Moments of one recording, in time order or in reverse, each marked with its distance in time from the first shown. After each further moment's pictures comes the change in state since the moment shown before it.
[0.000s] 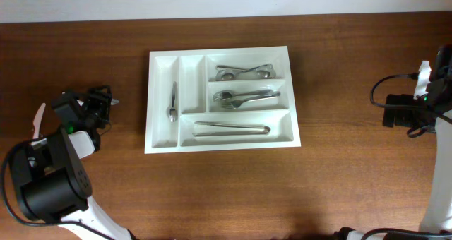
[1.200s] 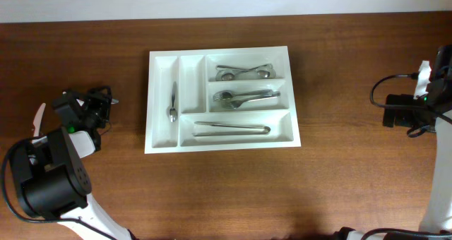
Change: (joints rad) left arm 0.003 0.020 0.004 0.024 0.009 0.007; right arm 0.000 0.000 0.000 0.000 0.000 0.000
